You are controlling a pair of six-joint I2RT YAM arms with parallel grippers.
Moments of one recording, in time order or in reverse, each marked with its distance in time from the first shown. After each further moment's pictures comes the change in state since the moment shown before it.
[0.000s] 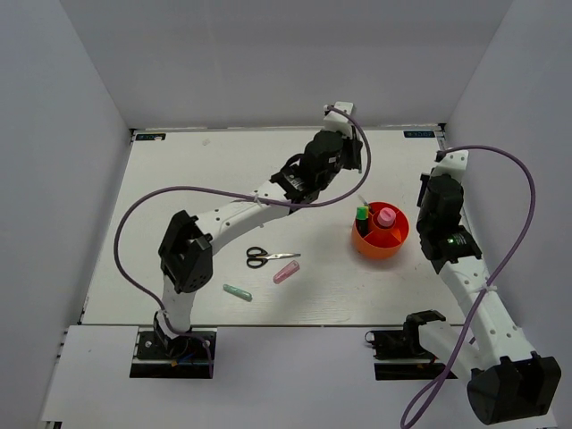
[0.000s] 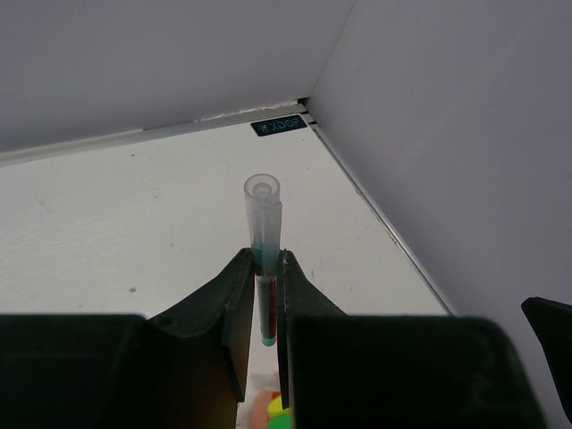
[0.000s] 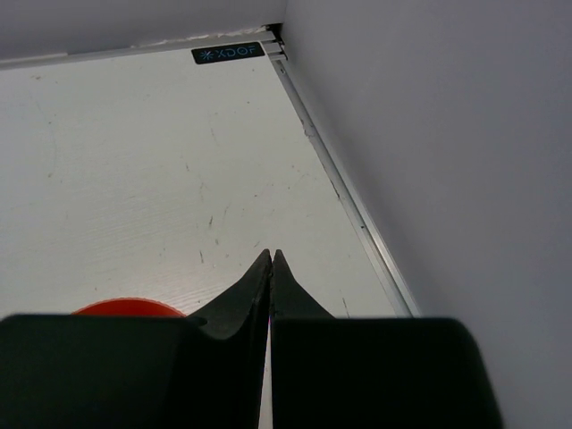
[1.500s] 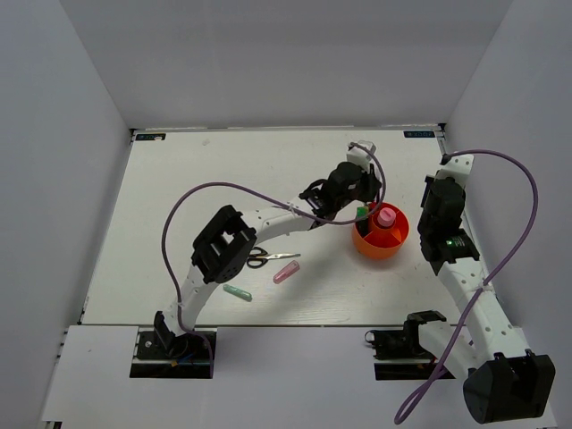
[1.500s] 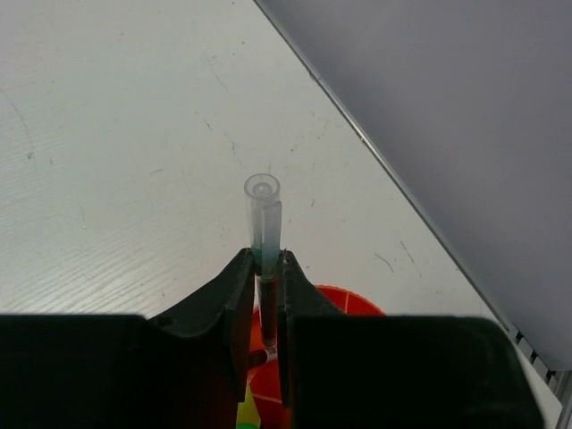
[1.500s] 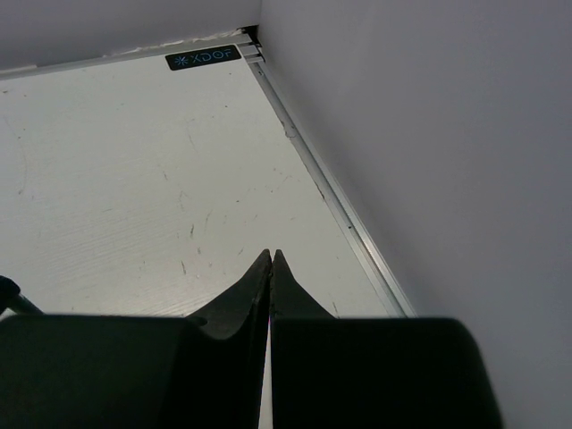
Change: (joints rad) left arm -0.036 0.269 -0.017 0.181 0.206 -0.127; right arm -0.048 0.001 -0.063 0.099 0.016 -0.003
